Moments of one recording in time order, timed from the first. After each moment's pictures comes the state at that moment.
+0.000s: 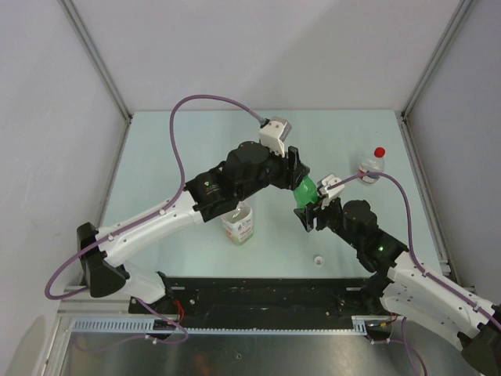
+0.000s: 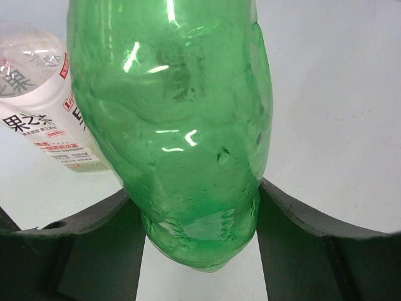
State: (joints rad) left arm -1.03 1.43 1.44 -0.25 -0.20 -0.40; right arm 0.74 0.72 0.50 -0.01 0.07 0.06
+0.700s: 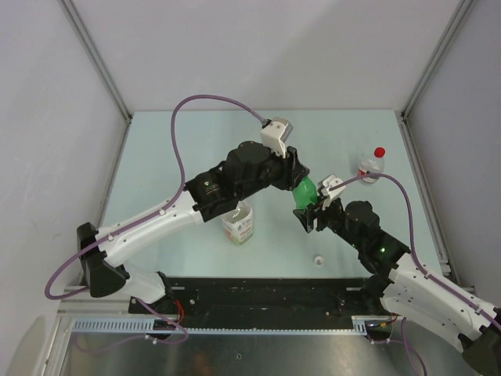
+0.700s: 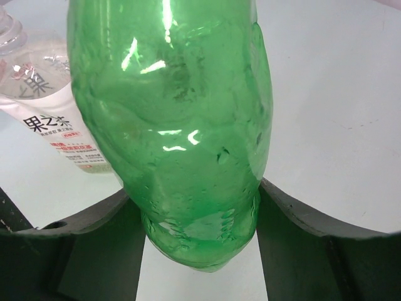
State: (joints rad) left arm -1.03 1.43 1.44 -0.25 -0.17 -0.41; right arm 0.74 0.70 0.50 0.00 0.04 0.06
